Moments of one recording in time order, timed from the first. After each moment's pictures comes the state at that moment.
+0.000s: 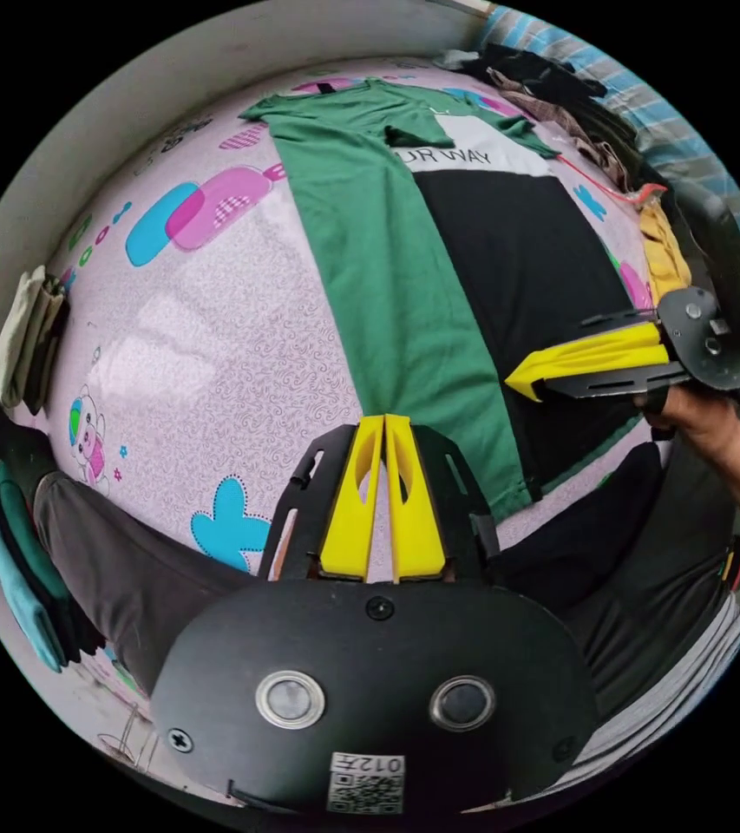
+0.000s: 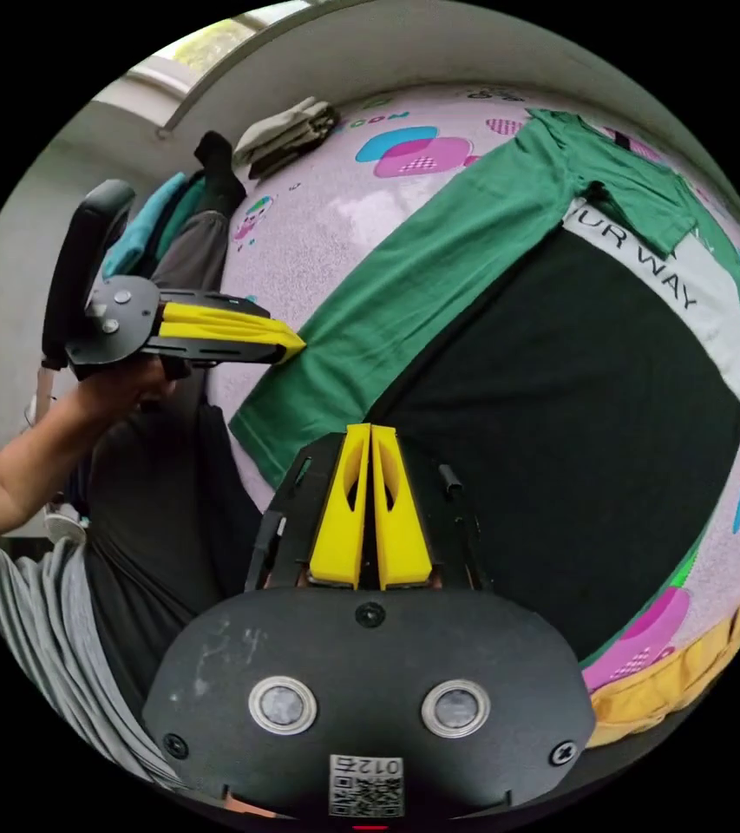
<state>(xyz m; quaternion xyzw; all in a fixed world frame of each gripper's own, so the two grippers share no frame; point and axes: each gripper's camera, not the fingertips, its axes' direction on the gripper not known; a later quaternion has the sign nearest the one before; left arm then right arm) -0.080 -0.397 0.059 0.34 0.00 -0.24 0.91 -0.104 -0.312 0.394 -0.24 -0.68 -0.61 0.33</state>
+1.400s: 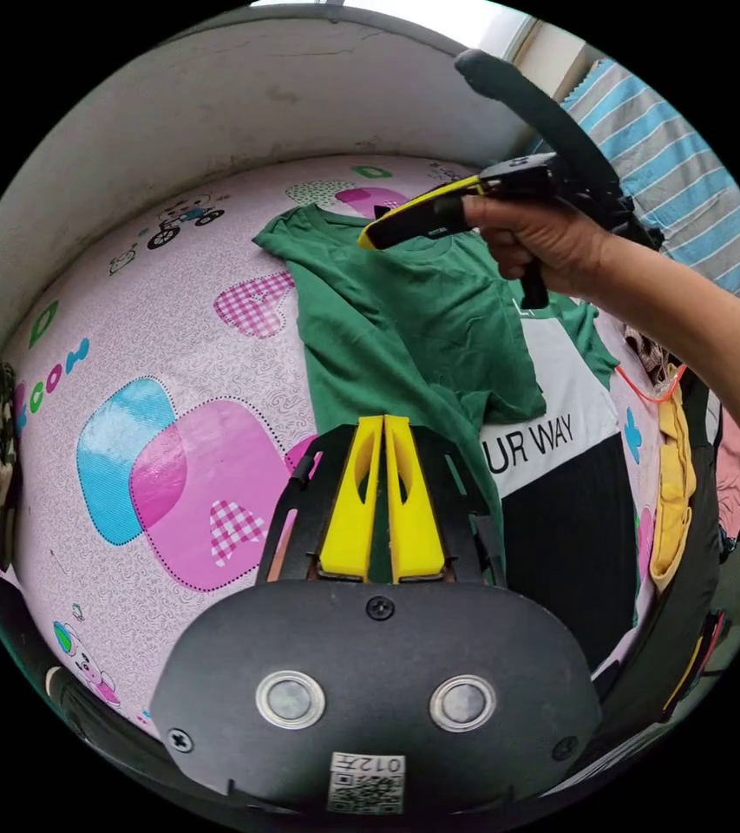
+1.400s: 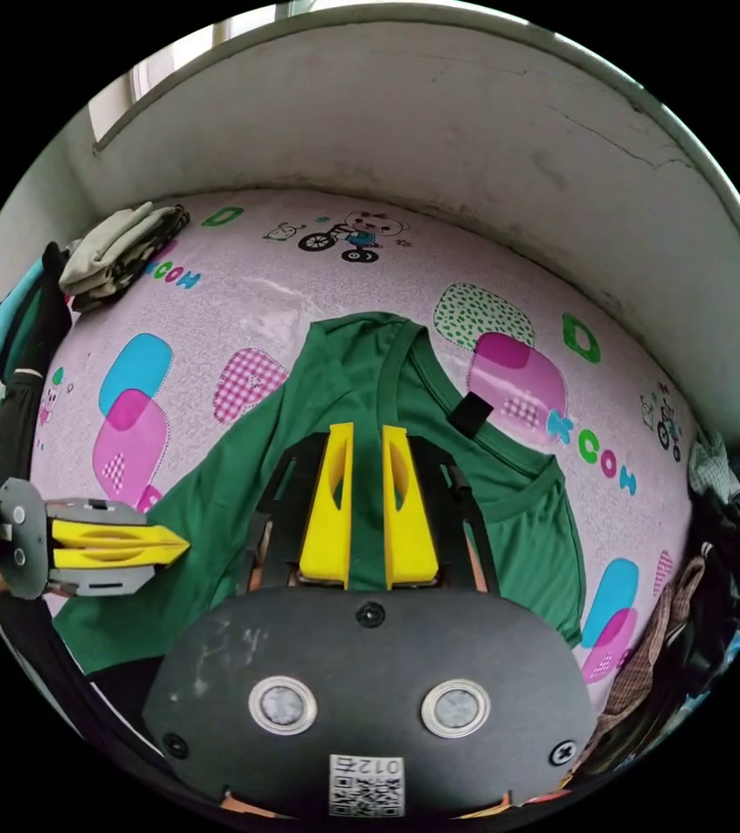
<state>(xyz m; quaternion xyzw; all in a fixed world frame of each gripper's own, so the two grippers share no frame) -0.278 -0.499 -0.063 0.49 0.05 -0.28 0.82 -0.501 -0.479 0.298 -0.02 -0.67 -0.59 0.45</state>
